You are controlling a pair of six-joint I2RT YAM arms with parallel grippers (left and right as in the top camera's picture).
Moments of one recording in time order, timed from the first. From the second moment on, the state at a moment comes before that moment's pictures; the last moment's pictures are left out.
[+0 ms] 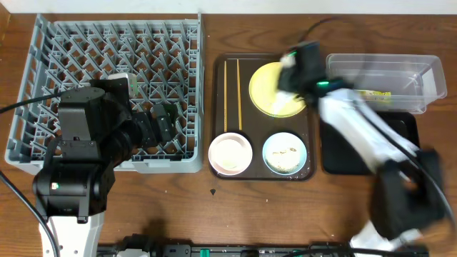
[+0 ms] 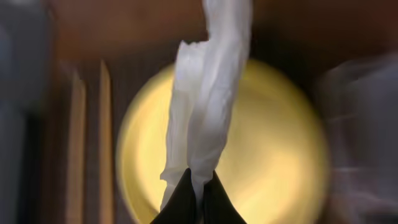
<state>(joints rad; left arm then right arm) -0.03 1.01 1.25 -0.98 0.28 -0.27 0.30 1.78 1.32 -0.38 0.05 0.53</state>
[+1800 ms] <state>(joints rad) -0.03 1.00 1.25 -1.03 0.28 -0.27 0.70 1.85 1.33 -0.85 -0.18 0.26</state>
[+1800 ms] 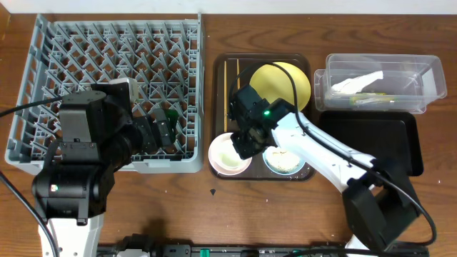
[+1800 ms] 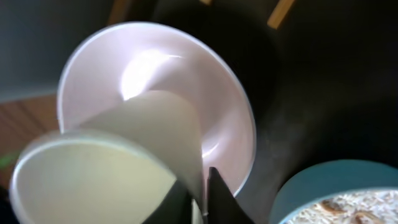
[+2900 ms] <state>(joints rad) 0.00 1.12 1.25 -0.69 1.28 -0.38 0.31 1.39 1.33 -0.31 -1.19 0.11</state>
